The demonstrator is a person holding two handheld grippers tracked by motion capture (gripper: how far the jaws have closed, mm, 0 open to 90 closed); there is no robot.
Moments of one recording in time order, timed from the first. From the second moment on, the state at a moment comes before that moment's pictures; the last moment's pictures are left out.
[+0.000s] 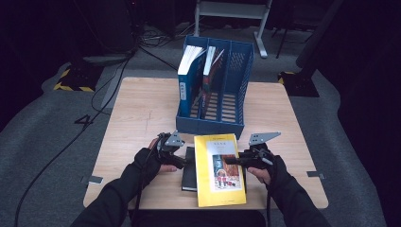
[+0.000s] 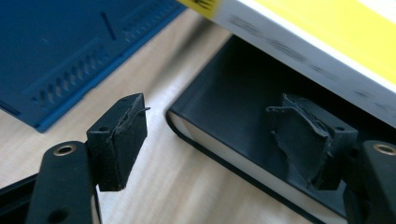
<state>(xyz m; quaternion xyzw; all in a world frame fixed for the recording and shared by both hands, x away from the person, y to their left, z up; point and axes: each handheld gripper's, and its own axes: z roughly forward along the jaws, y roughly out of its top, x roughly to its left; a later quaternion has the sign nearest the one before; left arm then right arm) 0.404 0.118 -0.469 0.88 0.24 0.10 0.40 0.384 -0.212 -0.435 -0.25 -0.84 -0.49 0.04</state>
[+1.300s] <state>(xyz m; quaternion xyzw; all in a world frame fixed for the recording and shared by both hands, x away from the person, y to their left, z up) 0.427 0.096 -0.395 0.83 0.23 0.08 0.51 0.369 -0.215 -0.394 -0.20 -0.82 -0.53 -0.04</state>
